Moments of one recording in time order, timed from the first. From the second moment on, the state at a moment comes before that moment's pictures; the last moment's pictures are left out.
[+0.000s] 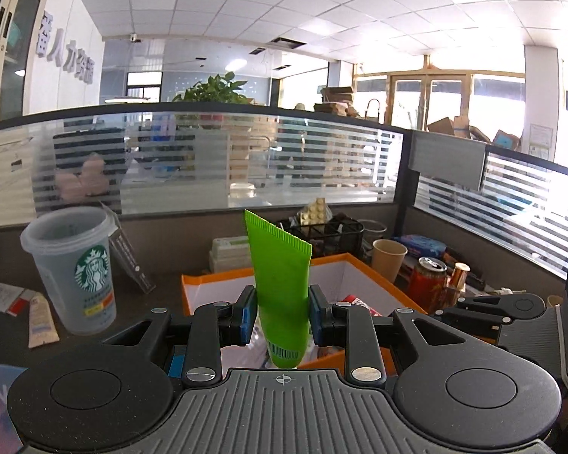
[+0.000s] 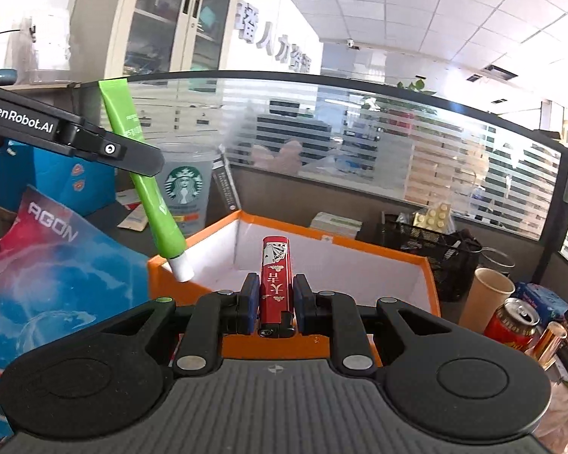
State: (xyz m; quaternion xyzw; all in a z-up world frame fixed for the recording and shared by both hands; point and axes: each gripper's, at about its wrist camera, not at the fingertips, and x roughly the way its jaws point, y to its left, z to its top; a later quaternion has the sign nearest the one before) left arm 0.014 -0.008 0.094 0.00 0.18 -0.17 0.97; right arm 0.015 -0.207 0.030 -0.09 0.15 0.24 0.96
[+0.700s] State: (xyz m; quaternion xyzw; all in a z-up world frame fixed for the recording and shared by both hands) left arm 0.086 -0.005 0.097 -0.01 0.22 -0.15 0.96; right arm 0.082 -0.209 0.043 -0.10 0.17 0.20 0.96
